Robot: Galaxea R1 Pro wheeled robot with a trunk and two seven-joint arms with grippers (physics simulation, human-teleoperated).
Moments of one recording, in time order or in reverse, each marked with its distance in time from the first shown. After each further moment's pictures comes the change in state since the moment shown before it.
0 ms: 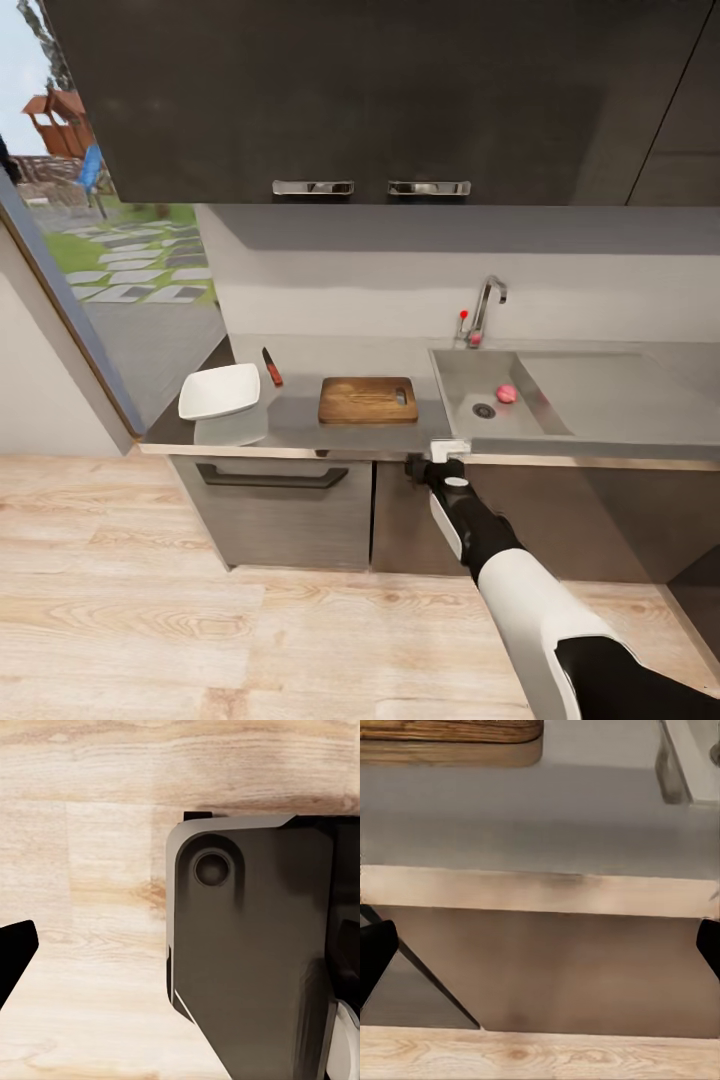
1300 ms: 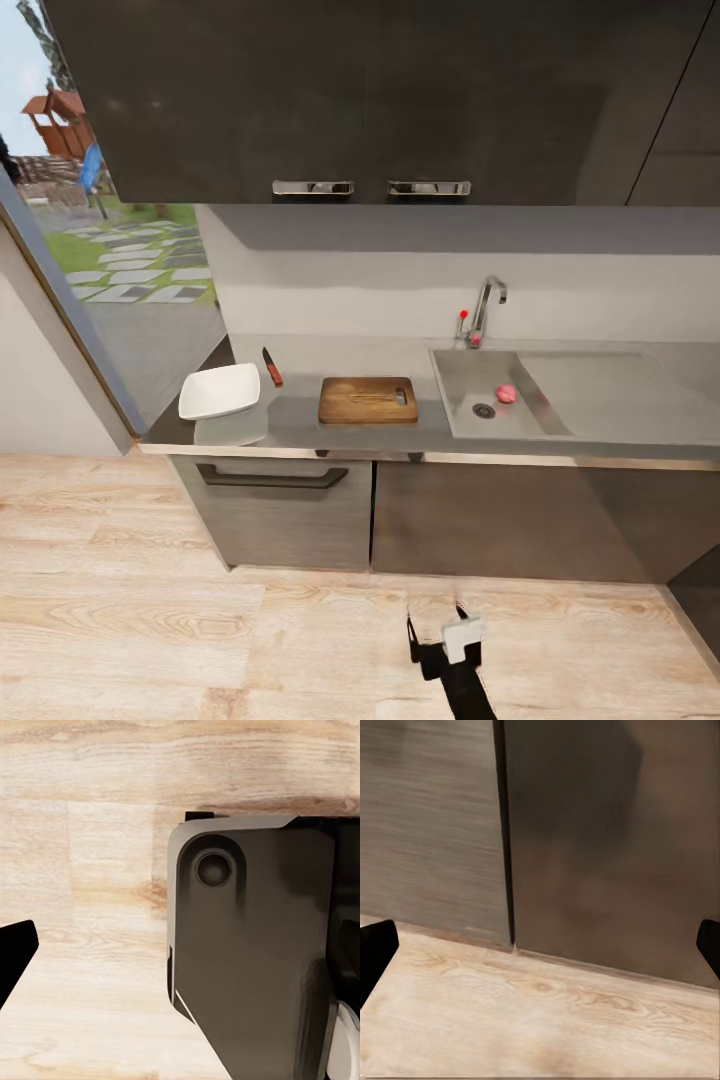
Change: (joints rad) left arm 0.000 0.002 0.004 0.000 0.003 0.000 0.000; right arm 0.614 -0.030 0.006 -0.016 0.180 -0.704 0.096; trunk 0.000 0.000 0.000
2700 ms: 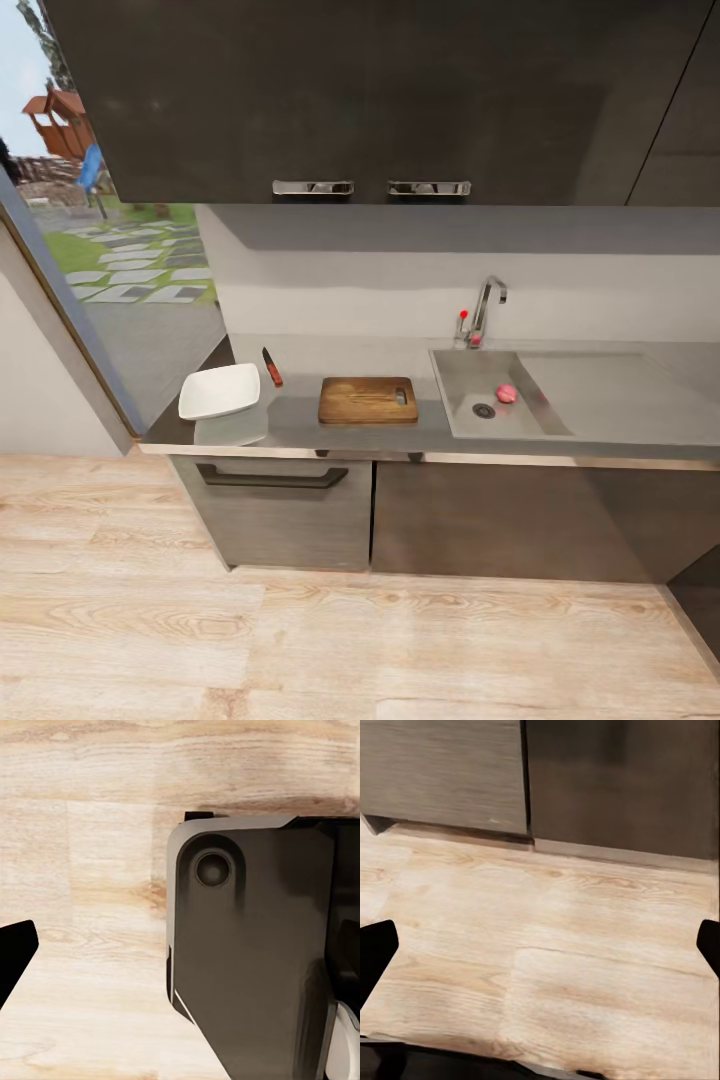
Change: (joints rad) left arm 0.000 -0.001 0.001 0.000 0.001 0.000 0.000; right arm 0.527 -0.037 -0.044 0.035 0.041 -0.465 -0.028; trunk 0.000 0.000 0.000
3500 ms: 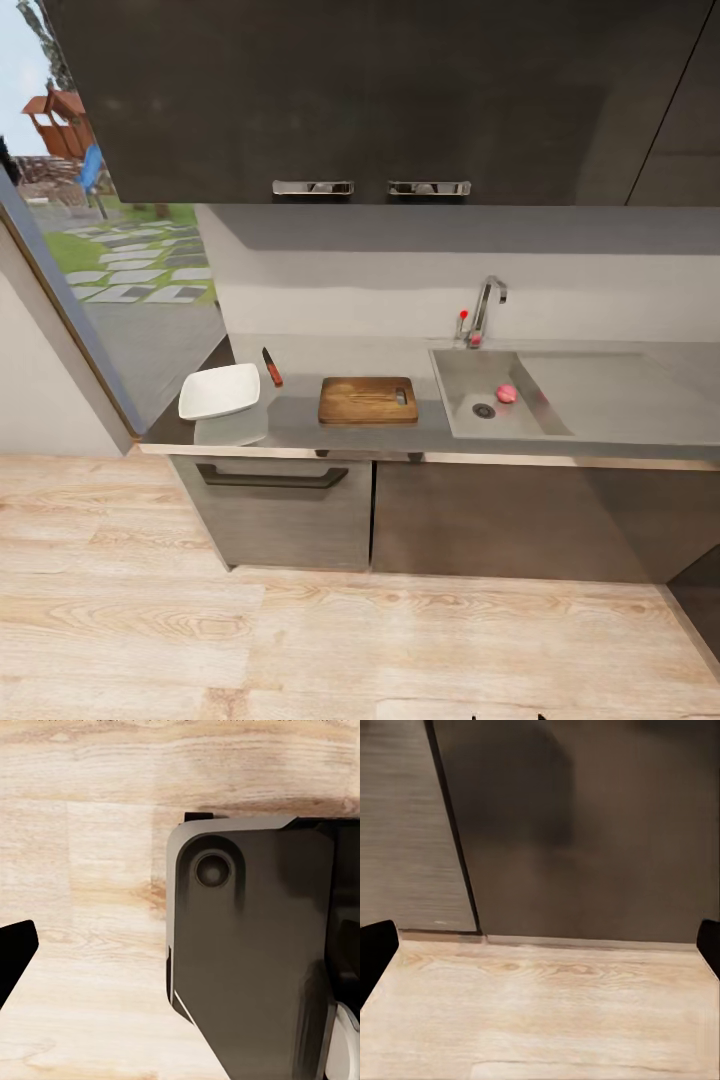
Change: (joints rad) left arm 0.000 0.000 0.000 -0.001 0.000 0.000 0.000; right arm -0.001 -0.022 -0.004 -0.568 -0.198 0.393 0.087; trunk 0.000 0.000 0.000
